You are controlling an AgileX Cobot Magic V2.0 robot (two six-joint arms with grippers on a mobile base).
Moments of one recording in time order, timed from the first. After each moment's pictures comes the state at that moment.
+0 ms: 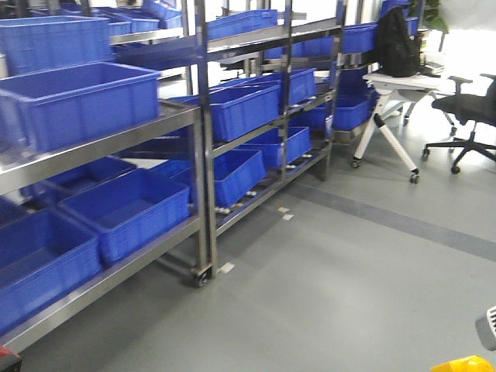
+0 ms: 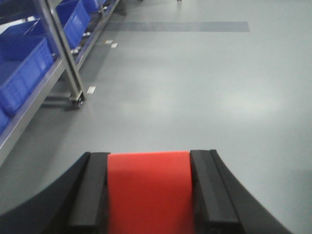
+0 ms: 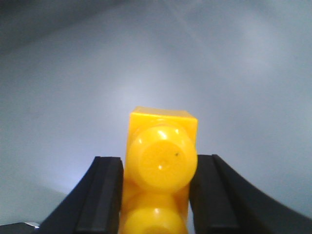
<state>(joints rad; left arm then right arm) -0.29 0.65 -0.69 -0.25 0.59 0.33 0.32 0.84 -0.72 -0.06 0.76 -0.01</state>
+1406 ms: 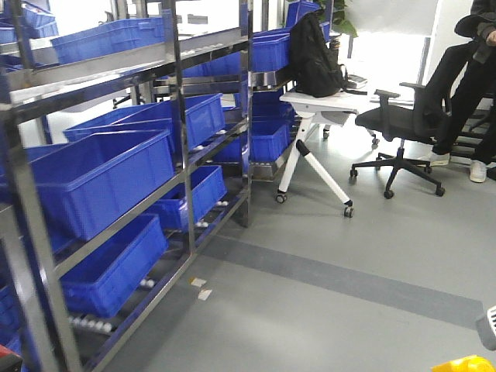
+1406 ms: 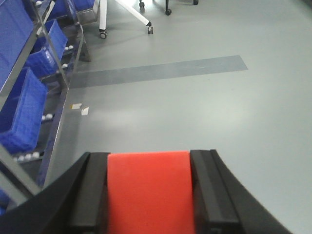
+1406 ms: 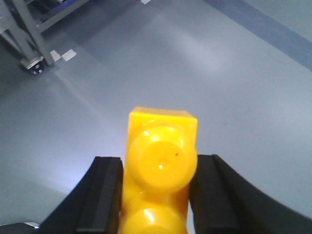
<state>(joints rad) -0.29 0.65 -0.69 -0.25 0.59 0.33 0.32 0.84 -0.72 -0.06 0.76 -0.01</state>
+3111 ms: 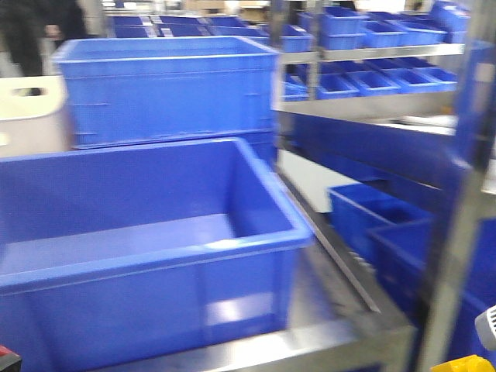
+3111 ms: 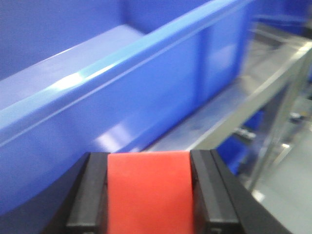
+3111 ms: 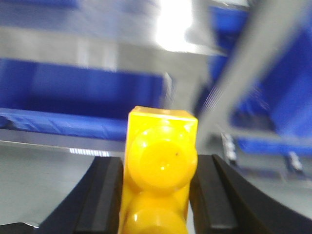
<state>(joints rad) -0.29 0.65 -0.69 -0.25 0.59 0.33 0.32 0.84 -0.72 -0.06 0.76 -0.01</state>
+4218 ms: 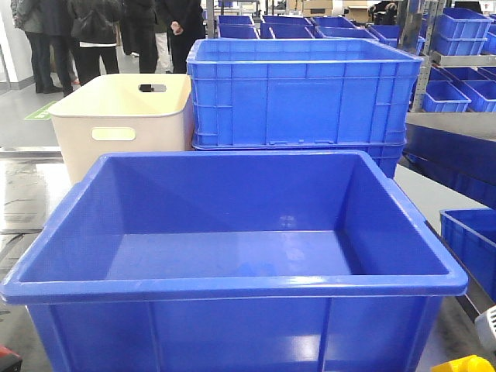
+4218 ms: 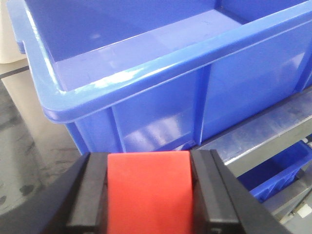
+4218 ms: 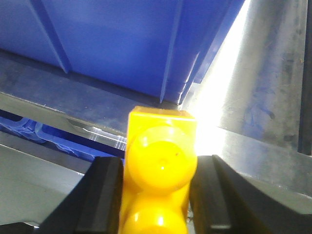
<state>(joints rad) -0.29 0.65 -0.69 -0.25 0.59 0.33 0.32 0.84 -0.72 -0.06 0.76 -0.01</state>
